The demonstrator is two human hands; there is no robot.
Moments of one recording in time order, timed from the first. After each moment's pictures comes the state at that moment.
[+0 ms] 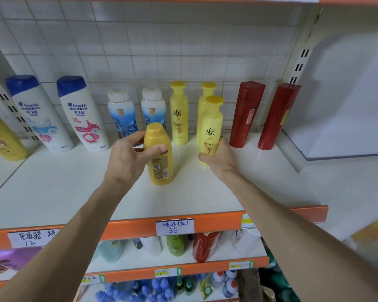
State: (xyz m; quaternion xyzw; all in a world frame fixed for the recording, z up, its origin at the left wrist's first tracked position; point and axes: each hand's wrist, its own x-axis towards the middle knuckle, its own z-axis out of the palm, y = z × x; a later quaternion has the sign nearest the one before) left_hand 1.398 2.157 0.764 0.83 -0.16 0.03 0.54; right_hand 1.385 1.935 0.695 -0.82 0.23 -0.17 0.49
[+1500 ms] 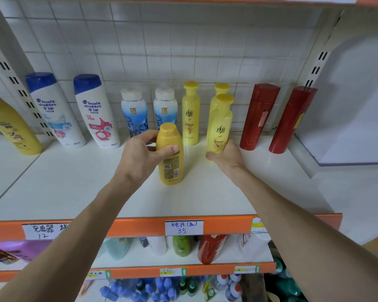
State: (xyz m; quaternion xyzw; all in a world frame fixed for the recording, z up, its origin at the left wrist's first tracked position) left_hand 1.402 2.160 0.765 0.83 -0.17 0.00 0.53; right_hand 1.399 1.936 0.697 -0.83 0.24 -0.14 0.49
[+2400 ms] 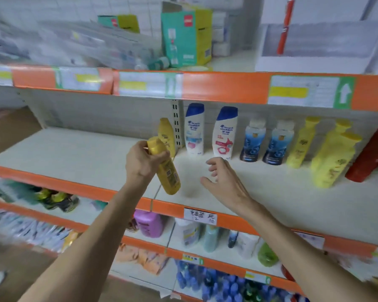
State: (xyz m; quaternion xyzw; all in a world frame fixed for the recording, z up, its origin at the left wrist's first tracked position) left_hand 1.417 2.469 0.830 0.85 0.10 0.13 0.51; right_hand 1.379 2.259 0.773 -0.91 -0.07 -0.10 0.40
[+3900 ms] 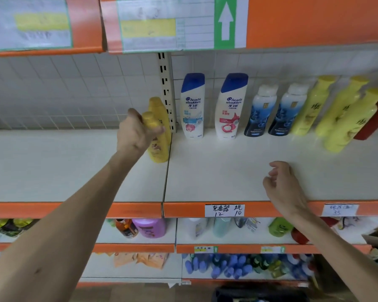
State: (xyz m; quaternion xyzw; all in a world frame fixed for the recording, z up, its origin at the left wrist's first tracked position) left_hand 1.546 2.510 0.797 0.93 -0.02 0.08 0.37; right_hand 1.363 2.216 0.687 -0.91 0.22 -0.17 0.32
